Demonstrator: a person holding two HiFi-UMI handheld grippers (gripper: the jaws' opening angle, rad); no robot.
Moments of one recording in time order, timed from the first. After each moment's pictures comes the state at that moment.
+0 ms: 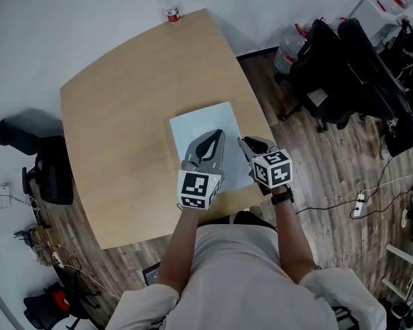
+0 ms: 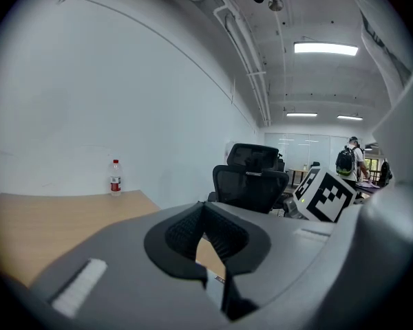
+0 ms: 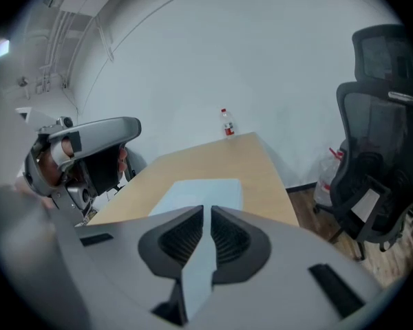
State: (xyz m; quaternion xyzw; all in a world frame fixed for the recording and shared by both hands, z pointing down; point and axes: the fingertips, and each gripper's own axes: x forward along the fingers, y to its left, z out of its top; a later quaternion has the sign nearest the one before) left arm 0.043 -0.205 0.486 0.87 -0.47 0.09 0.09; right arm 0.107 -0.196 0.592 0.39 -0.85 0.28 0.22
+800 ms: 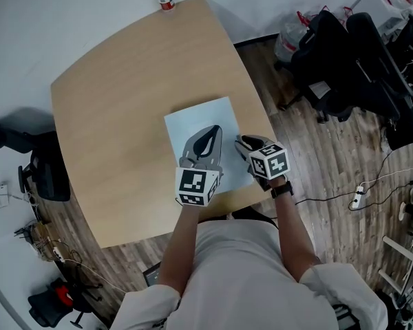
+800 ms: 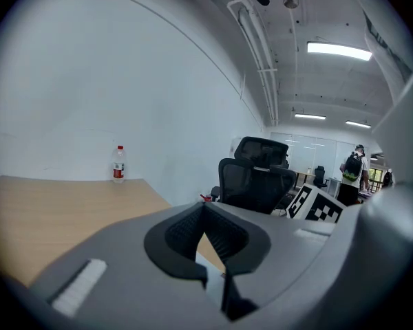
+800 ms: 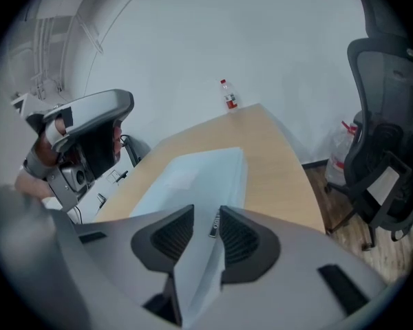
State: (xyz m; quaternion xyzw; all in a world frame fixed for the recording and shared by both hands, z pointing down) left arm 0.042 -0.230 0.522 0.86 -0.48 0.09 0.14; right arm 0.100 -0.201 0.659 0.33 -0.84 0.35 0.26
